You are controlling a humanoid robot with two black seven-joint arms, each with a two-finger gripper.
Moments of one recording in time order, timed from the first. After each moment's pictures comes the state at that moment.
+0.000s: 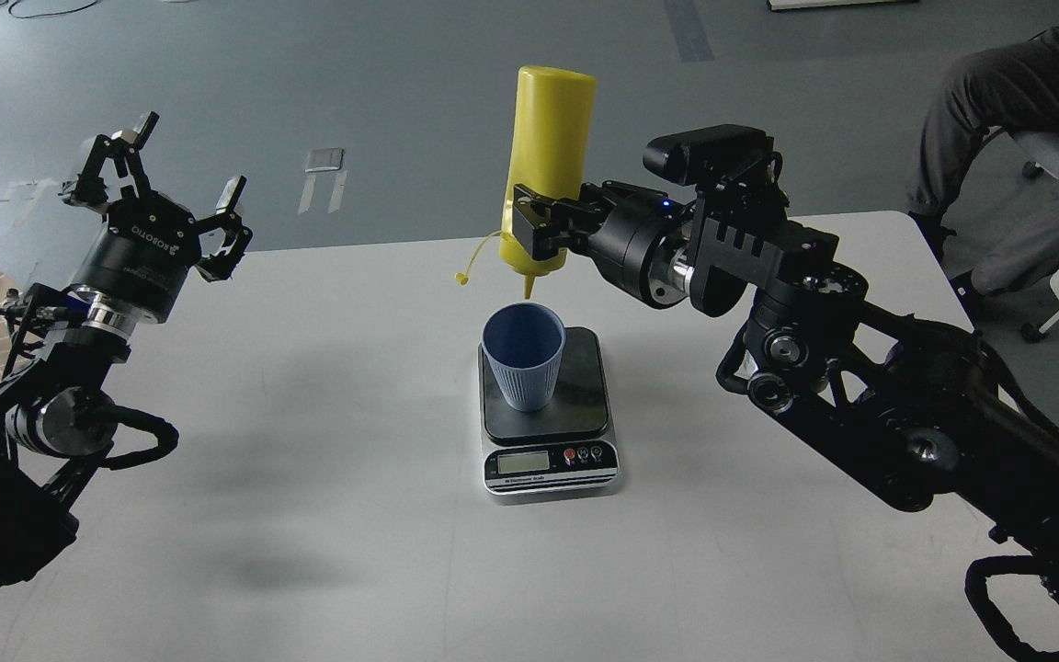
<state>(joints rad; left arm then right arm) -0.54 0.53 -0.89 -0.91 0.16 -0.47 -0.49 0.73 -0.11 0.85 1.52 -1.90 0.31 -0.38</state>
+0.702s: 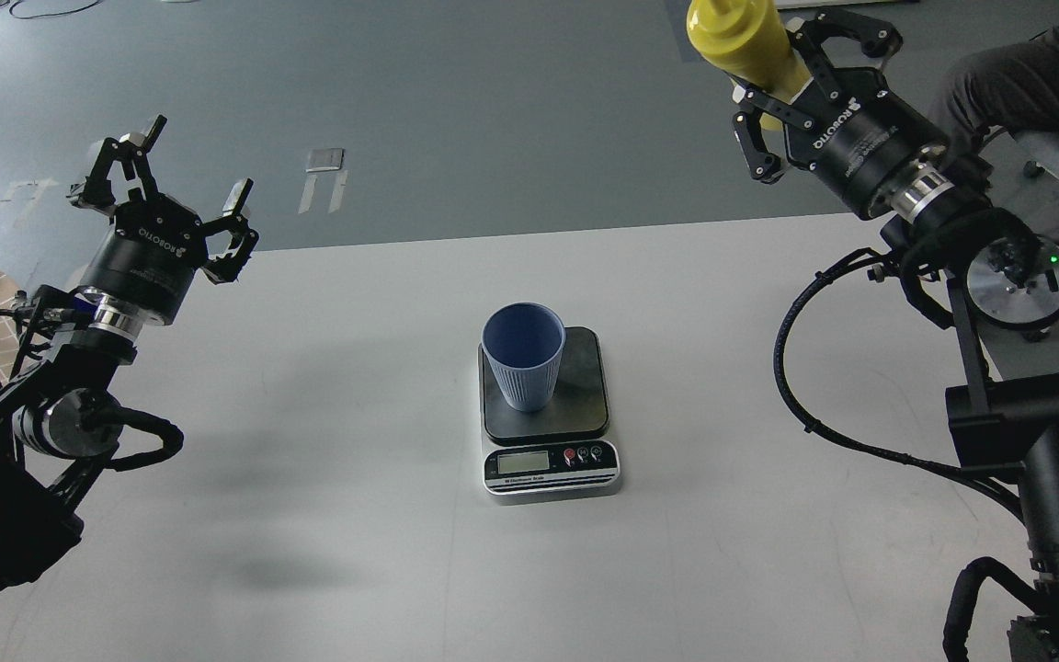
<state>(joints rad) -0.54 0.53 -0.88 -0.91 0.16 -0.47 -0.49 0.47 0.00 1.69 1.37 -0.34 0.14 -0.49</state>
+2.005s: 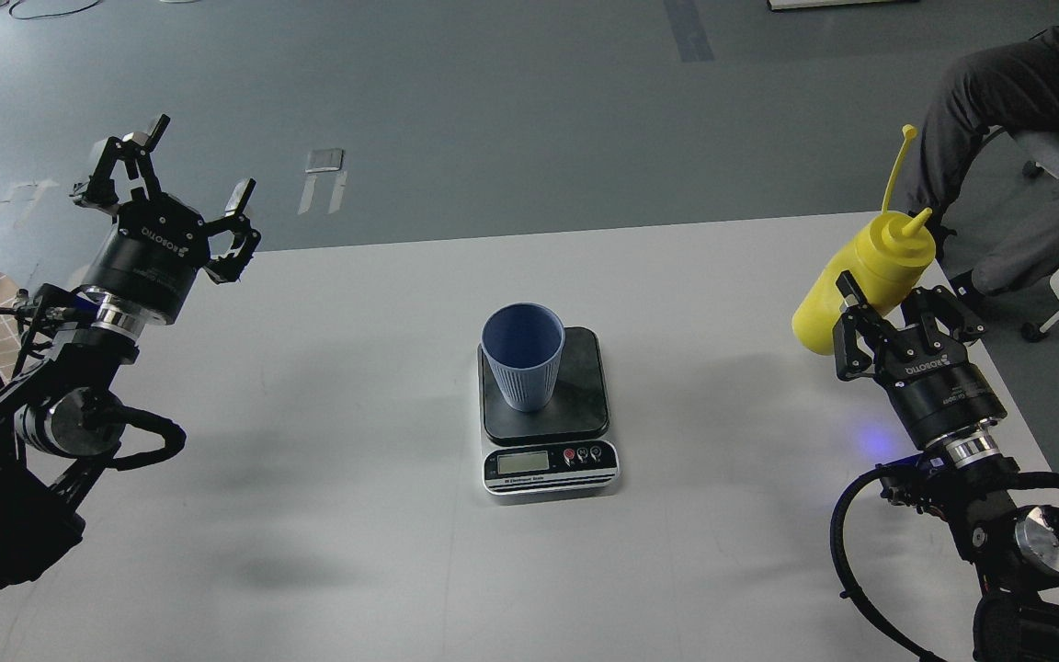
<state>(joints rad) -0.54 0.52 -0.87 -0.91 0.16 -0.47 -0.49 0.08 0.00 1.71 1.06 0.30 0.46 -0.49</state>
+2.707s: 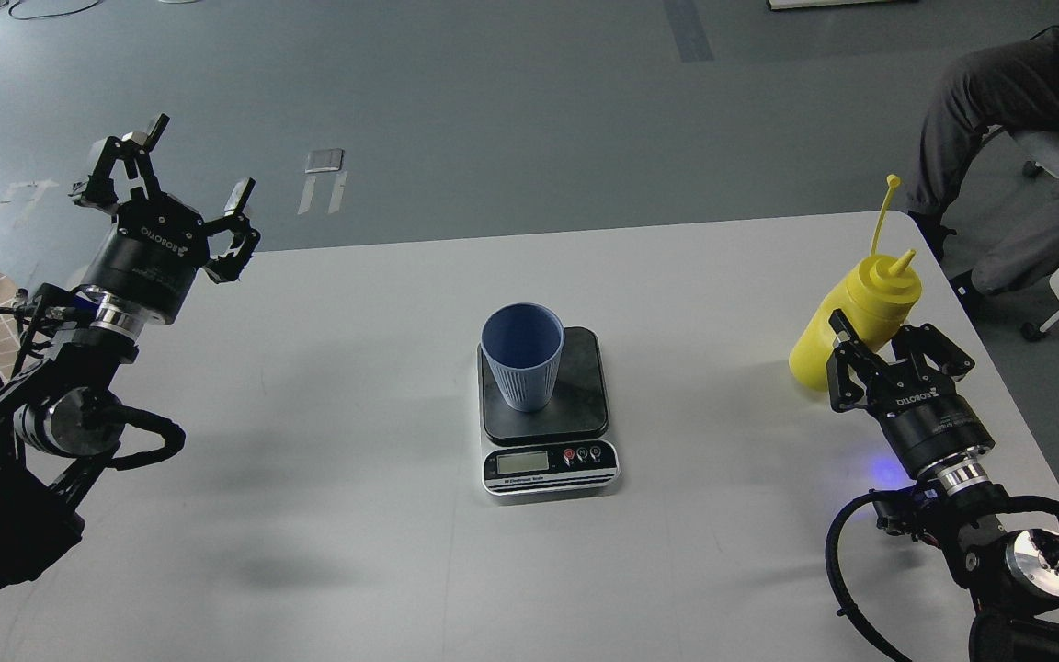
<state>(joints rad) -0.54 0.52 -0.87 -0.91 0.16 -0.47 -0.49 0.07 0.00 1.70 0.97 0.30 0.48 -0.49</state>
